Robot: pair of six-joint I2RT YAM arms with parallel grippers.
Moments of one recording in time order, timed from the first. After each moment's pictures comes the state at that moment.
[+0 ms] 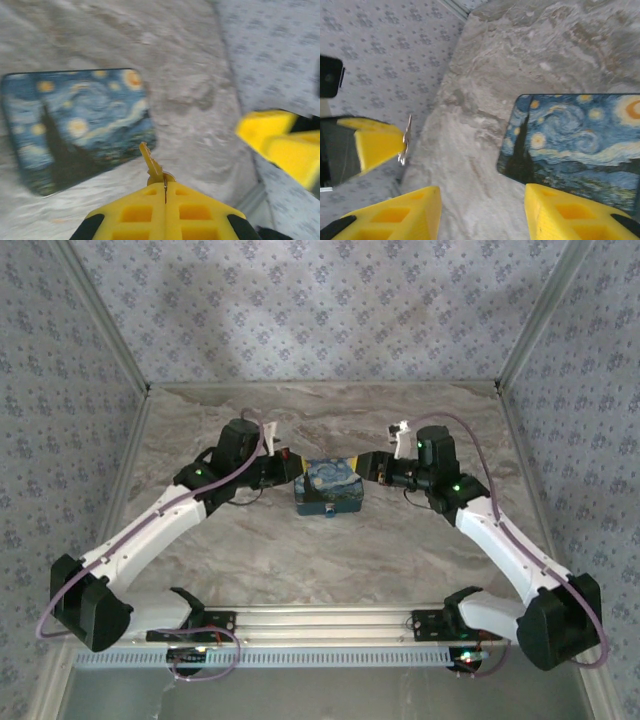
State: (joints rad) left arm -0.63 1.25 1.09 -0.40 0.35 -0.74; right arm 0.40 1.16 0.88 -0.19 -0.59 0.63
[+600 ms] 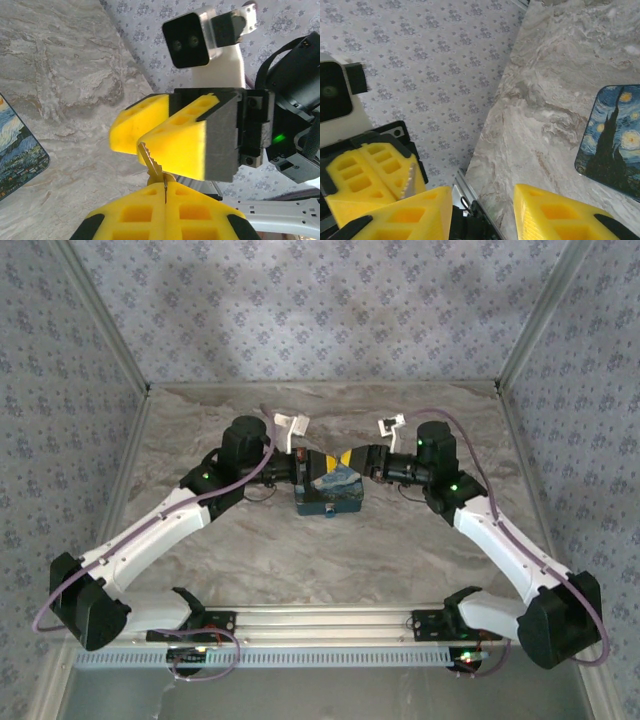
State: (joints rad) left arm -0.72 1.25 1.11 -0.18 0.54 -0.74; right arm 0.43 1.15 0.89 -0.03 -0.75 0.83
